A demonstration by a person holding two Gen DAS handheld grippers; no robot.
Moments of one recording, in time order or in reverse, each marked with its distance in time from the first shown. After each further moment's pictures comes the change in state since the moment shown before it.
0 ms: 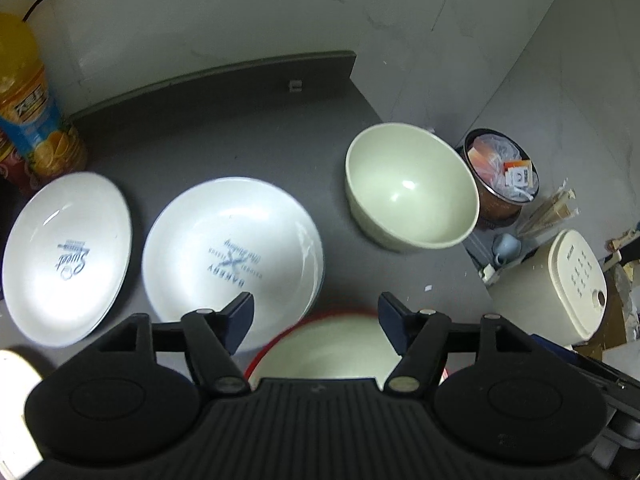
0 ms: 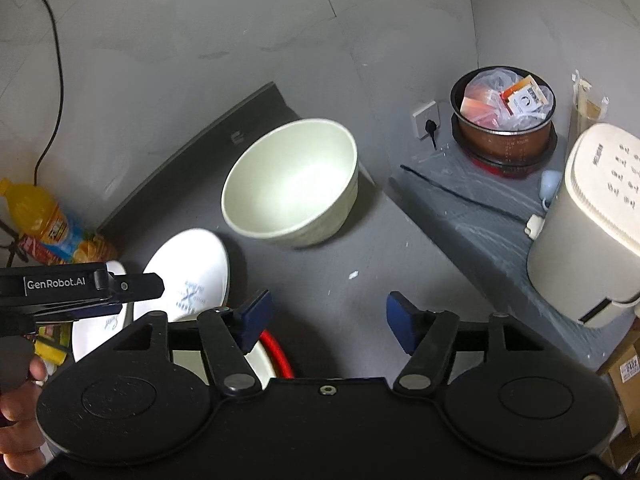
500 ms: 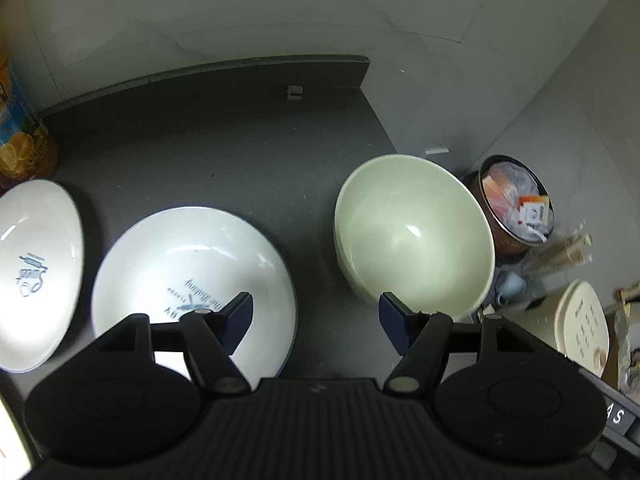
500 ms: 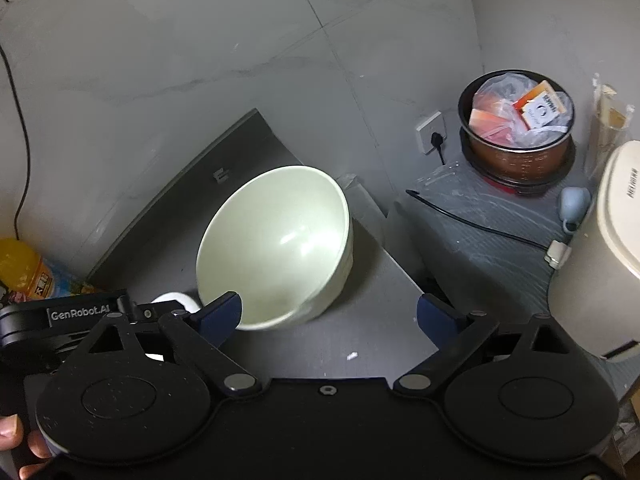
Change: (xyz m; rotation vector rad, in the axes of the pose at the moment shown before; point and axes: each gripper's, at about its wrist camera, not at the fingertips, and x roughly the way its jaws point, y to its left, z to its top) left arm 0.058 -0.018 0.041 -0.110 0.005 0.010; right arm 0.055 -0.019 0.054 0.050 -0.010 0.034
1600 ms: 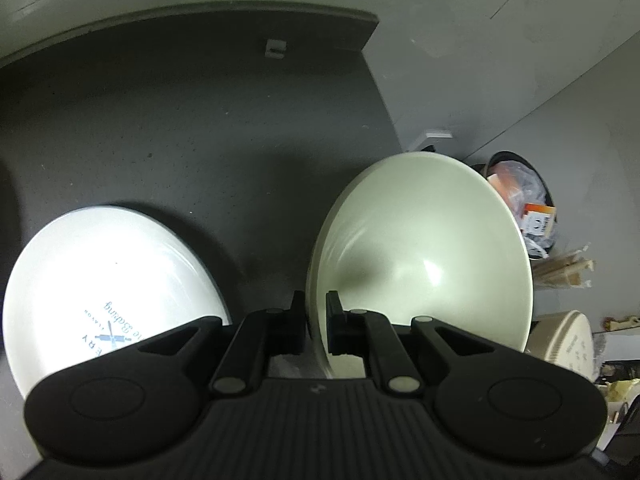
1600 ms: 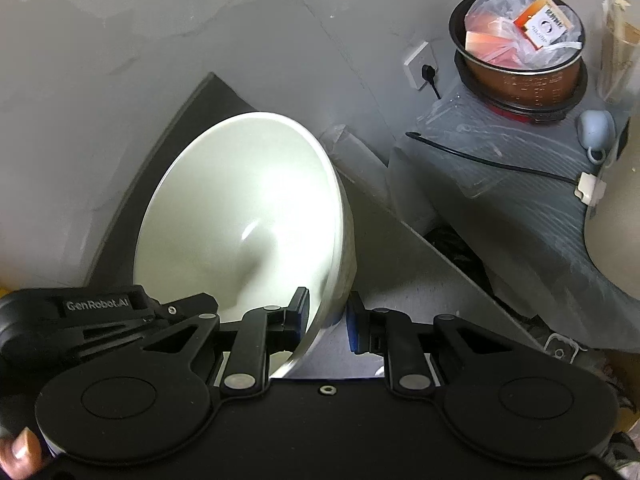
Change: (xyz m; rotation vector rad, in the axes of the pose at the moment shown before) left arm 0.071 -0.010 0.035 -0.091 0.127 -0.073; right arm 0.060 -0.005 0.009 0.193 0.144 0.007
